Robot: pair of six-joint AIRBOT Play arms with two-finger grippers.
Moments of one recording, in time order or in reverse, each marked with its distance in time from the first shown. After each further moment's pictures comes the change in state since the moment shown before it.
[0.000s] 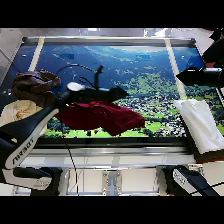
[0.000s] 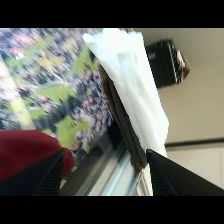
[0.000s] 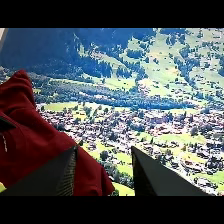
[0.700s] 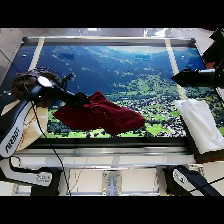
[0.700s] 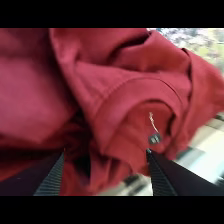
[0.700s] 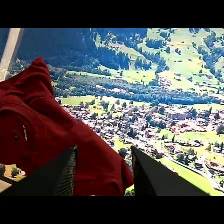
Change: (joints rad) left arm 0.312 -0.016 -0.003 0.661 -0.243 -0.286; right arm 0.002 -0.043 -0.002 0.075 0.045 0.007
